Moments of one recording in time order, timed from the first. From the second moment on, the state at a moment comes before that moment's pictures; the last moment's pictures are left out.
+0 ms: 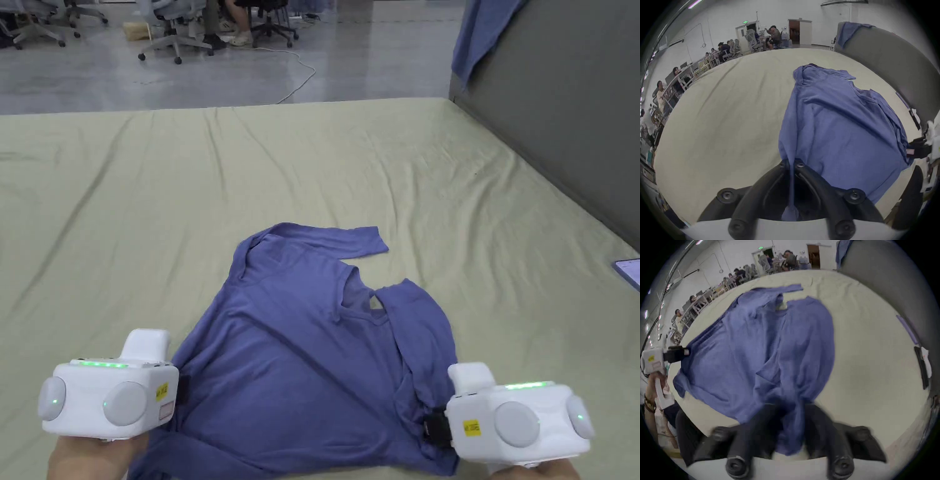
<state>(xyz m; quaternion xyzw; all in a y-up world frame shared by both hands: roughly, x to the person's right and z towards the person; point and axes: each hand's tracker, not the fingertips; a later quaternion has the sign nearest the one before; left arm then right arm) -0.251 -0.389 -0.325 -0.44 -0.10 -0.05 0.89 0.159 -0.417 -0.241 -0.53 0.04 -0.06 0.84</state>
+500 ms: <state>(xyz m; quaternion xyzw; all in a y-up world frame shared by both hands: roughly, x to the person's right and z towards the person) -0.268 -0.114 -0.418 -0.20 -0.05 -0.04 0.98 0.207 -0.092 -0.385 -0.21 0.02 0.04 0.98</state>
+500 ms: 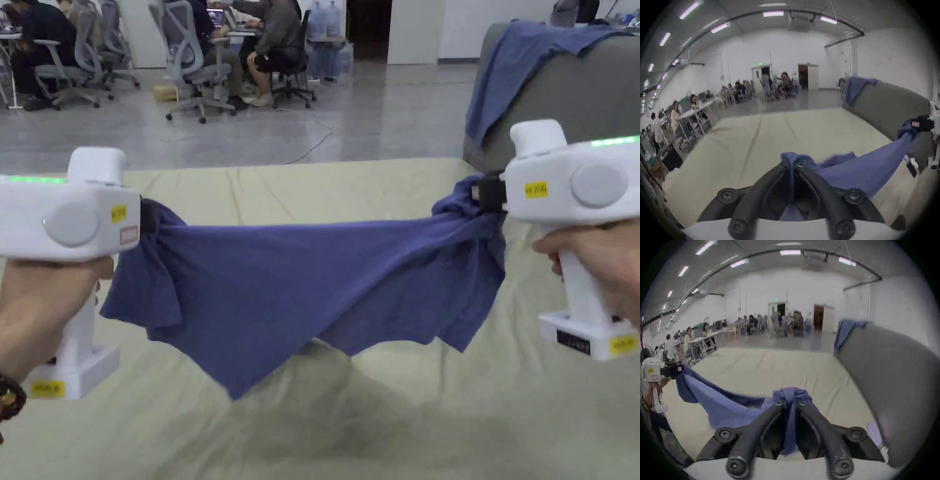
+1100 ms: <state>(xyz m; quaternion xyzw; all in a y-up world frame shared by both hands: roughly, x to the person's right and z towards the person) -0.249 0.069 -0.524 -0.10 0.01 -0.05 0.99 0.215 0.094 -0.494 -0.09 -0.05 0.01 0.99</state>
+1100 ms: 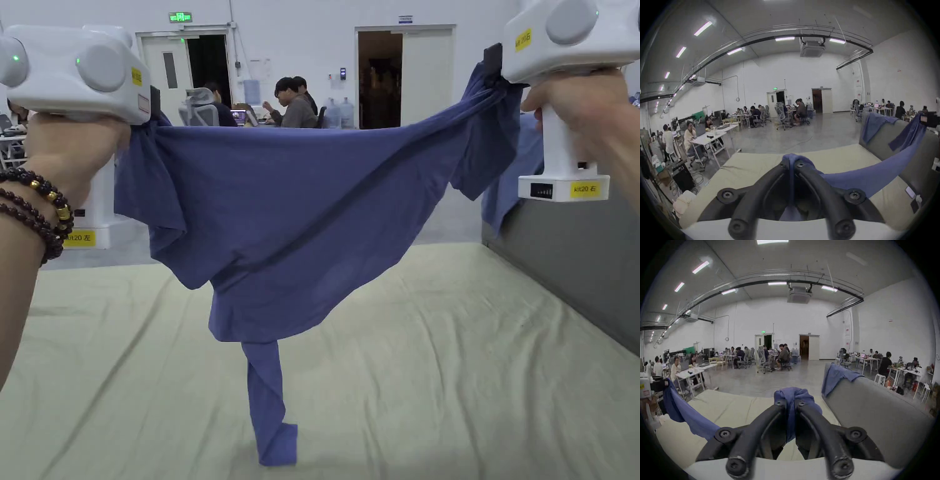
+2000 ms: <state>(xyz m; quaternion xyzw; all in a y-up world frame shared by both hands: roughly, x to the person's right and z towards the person) -0.271 -0.263 -0.344 -0.34 -0.13 -0.15 0.92 0.233 -0.269 -0.316 -0.35 0.04 0.00 0.93</state>
